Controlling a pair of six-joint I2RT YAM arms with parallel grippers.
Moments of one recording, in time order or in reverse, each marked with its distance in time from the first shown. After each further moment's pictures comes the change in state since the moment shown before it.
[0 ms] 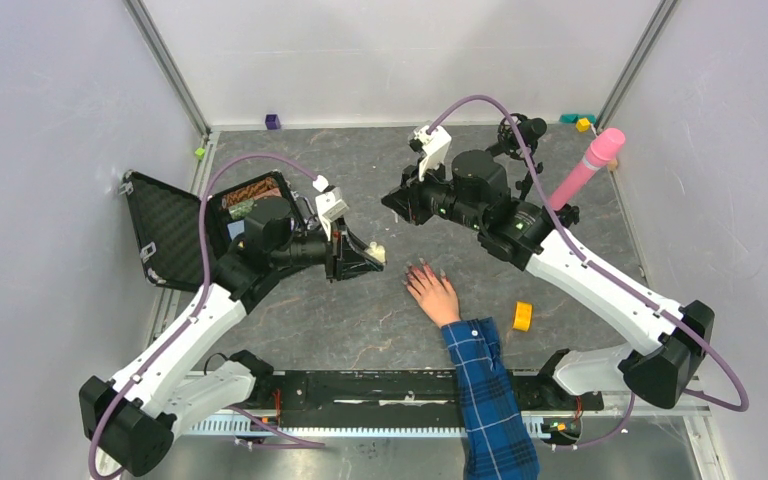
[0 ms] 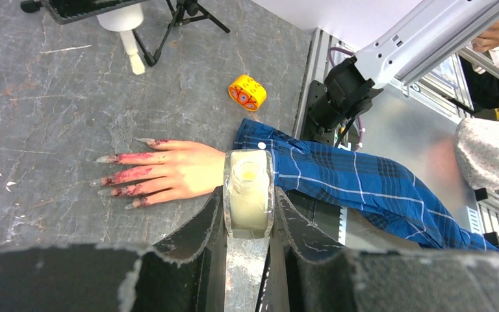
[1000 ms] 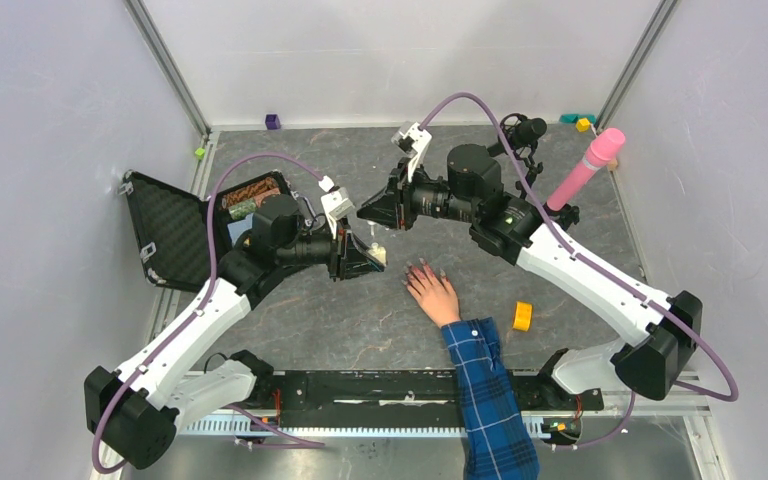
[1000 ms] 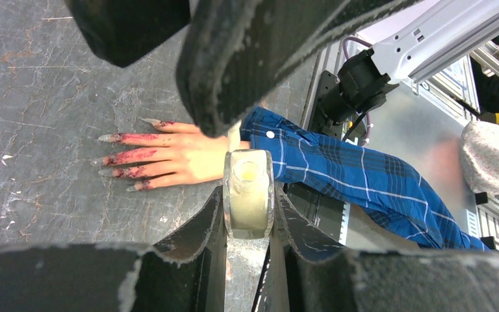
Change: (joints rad) left arm -0.004 0.050 0.001 -0.038 -0.034 0.000; right arm -0.002 0.052 0.025 0.121 -0.352 0.114
